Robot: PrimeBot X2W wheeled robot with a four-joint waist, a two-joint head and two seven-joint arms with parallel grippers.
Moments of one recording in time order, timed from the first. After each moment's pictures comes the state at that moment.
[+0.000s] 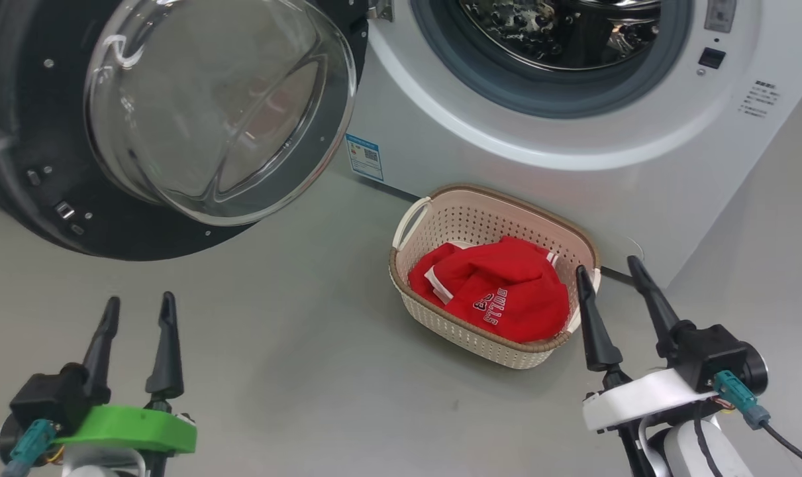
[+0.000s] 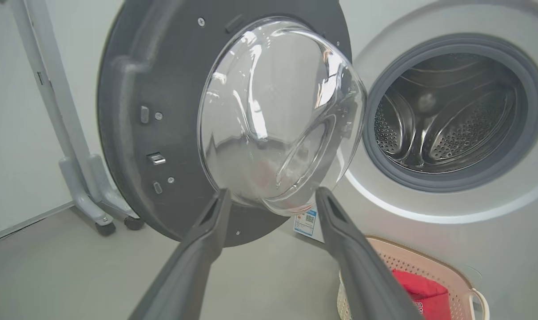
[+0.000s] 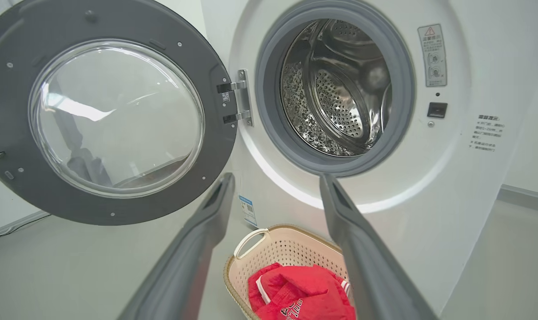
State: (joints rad) left arm -0.05 0.09 -0.05 0.18 -0.42 -0.13 -0.26; right arm -0.03 -0.05 0.19 0.09 0.23 0.10 -0.25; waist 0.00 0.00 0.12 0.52
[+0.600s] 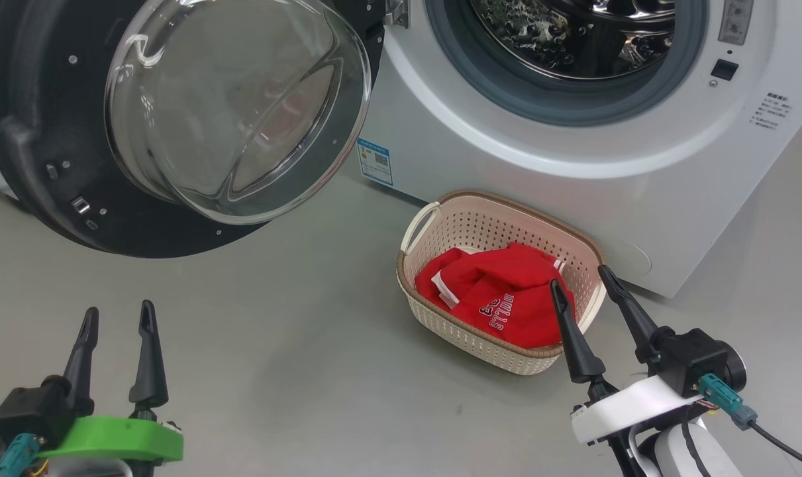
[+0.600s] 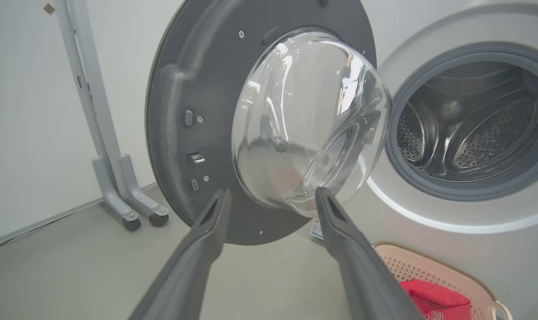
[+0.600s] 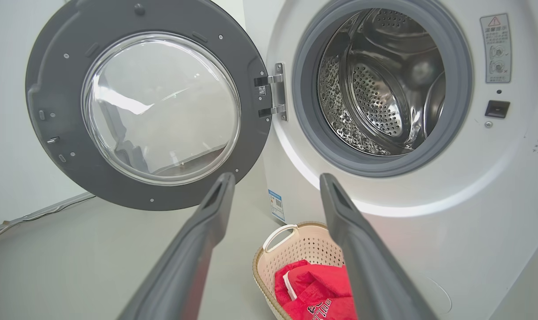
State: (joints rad) left arm -0.01 0.09 0.01 0.14 -0.41 -0.13 -0.26; right arm -0.03 -0.05 0.23 0.12 0.24 0.11 -0.25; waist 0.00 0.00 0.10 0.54
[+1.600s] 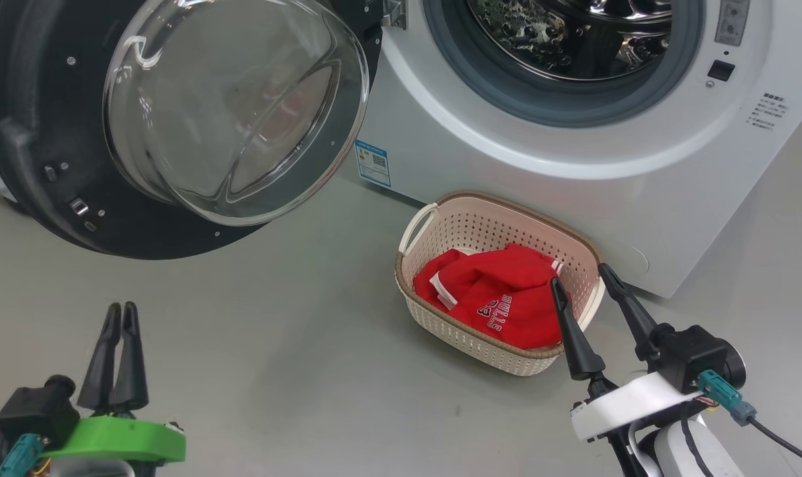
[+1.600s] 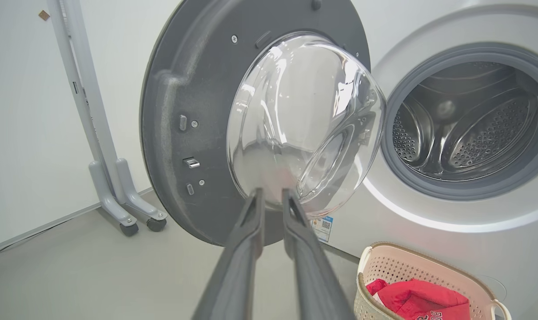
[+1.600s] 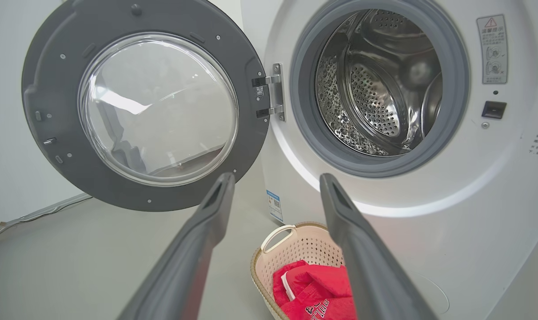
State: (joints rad) left arm -0.01 0.08 0.02 0.13 -0.39 -0.13 -0.26; right arm -0.04 -0.05 0.23 0.13 0.24 0.11 -0.25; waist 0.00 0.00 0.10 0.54
